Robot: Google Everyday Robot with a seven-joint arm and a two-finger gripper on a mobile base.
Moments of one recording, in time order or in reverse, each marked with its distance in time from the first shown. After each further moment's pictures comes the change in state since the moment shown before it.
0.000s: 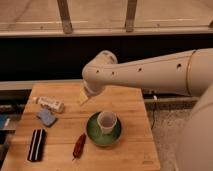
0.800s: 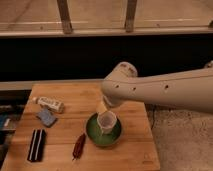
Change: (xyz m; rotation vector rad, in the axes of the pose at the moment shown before) arm 0.085 -0.069 -0.016 0.128 0.099 0.167
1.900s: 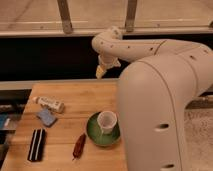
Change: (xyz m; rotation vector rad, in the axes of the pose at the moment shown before) arm -0.201 -0.076 0.051 0.084 0.001 -0.115
